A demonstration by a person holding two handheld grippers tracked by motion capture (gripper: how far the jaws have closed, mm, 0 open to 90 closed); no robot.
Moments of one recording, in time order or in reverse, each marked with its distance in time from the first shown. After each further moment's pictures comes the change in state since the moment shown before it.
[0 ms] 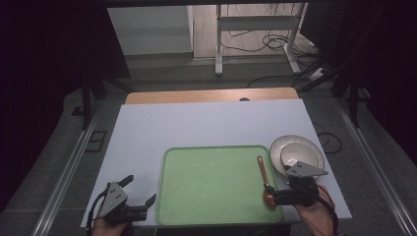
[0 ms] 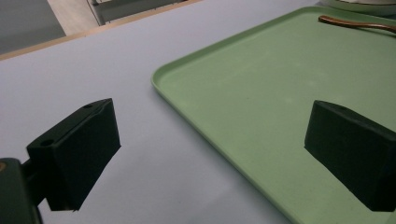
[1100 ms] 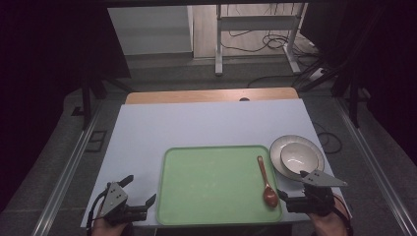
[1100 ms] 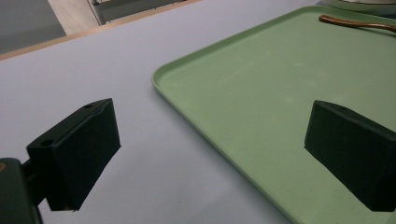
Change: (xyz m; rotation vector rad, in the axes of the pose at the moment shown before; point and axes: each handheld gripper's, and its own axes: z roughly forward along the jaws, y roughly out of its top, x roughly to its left) left arm 0.000 0.000 0.000 0.002 0.001 0.000; right arm -0.008 -0.022 -0.030 -0.030 -0.079 0.027
